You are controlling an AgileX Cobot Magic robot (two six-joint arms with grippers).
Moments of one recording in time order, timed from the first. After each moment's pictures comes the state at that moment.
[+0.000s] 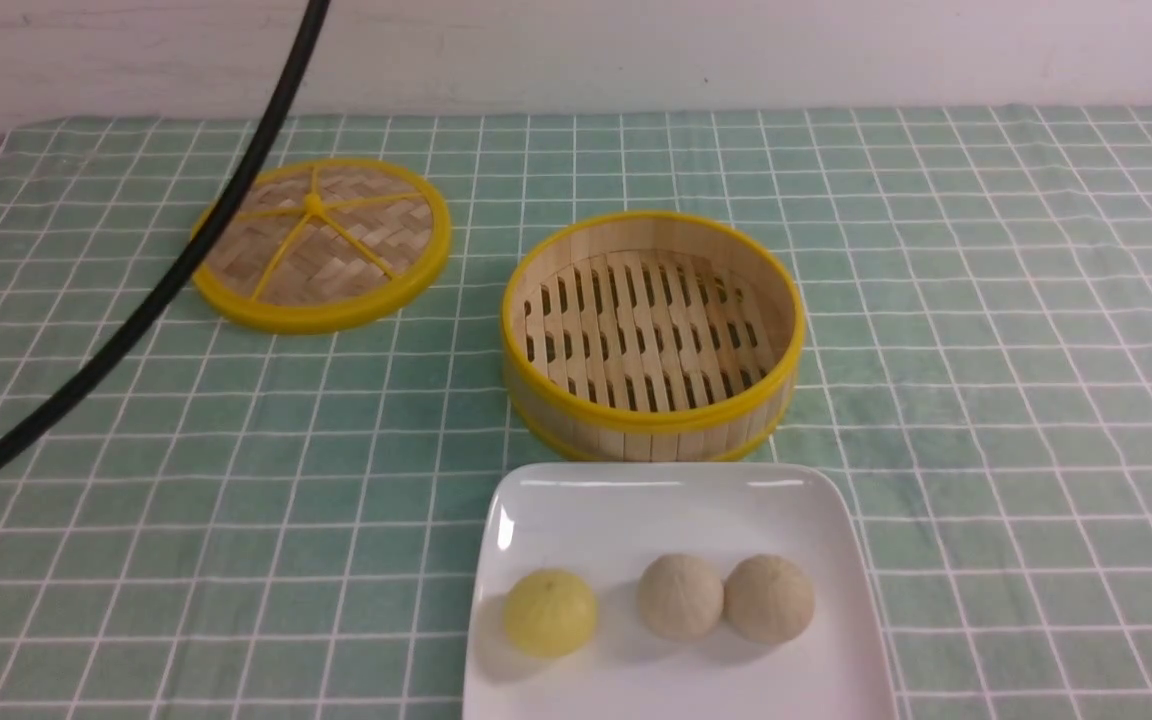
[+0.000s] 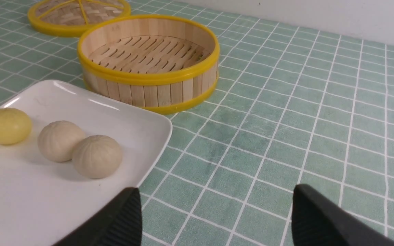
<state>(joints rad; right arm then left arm) 0.56 -0.02 -0.24 -0.23 0.61 0.21 -0.43 1.00 -1.32 0.50 0.75 -0.40</state>
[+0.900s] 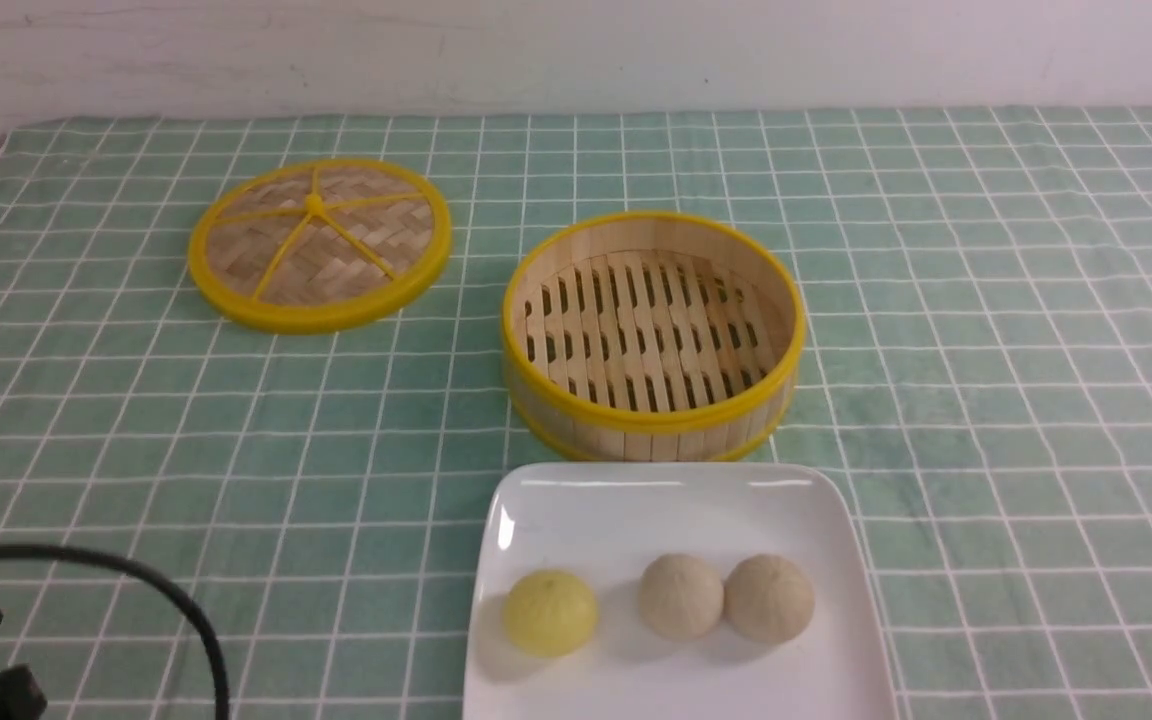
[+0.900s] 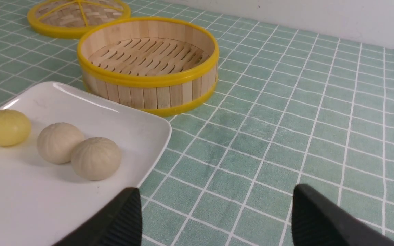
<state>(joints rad) 0.56 -0.02 -0.24 -0.24 0.61 0.21 -0.01 0.35 -0.13 0.36 0.22 -0.53</state>
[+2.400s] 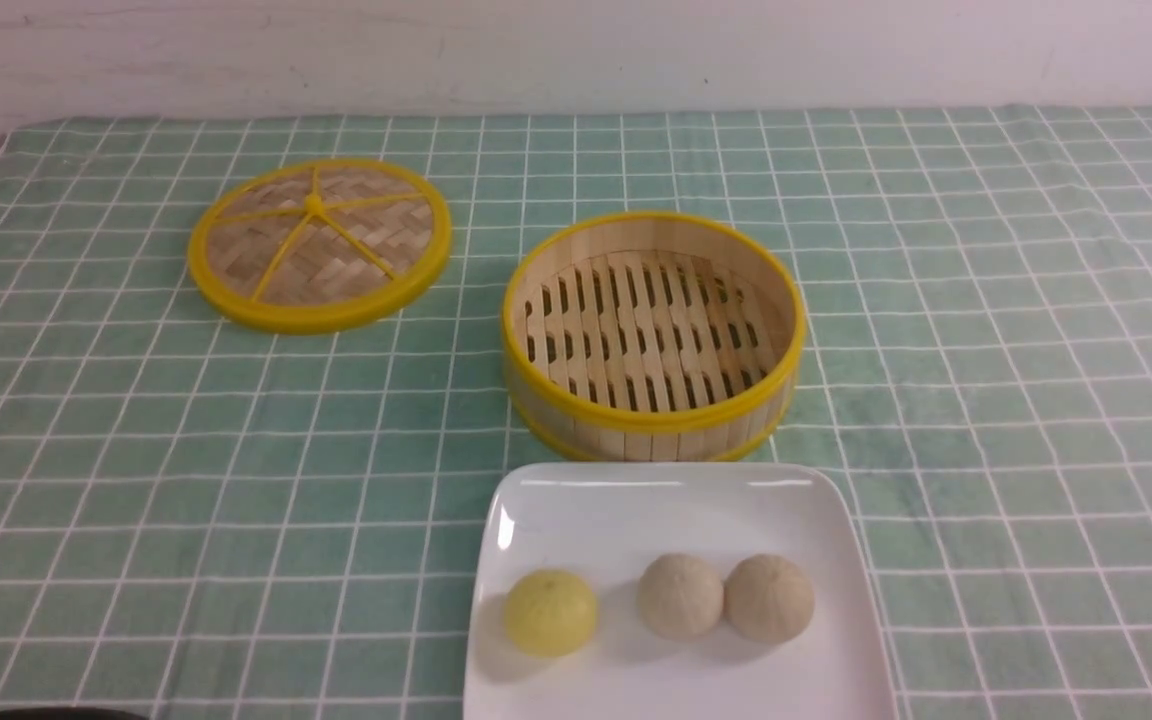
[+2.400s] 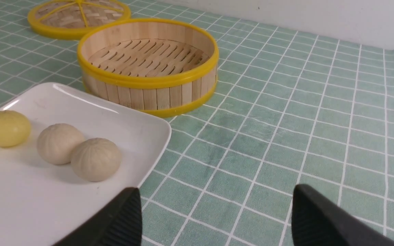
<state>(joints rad) 0.56 -0.02 -0.24 -0.24 0.61 0.21 -0.01 -0.01 0.02 0.36 0.42 -0.53</state>
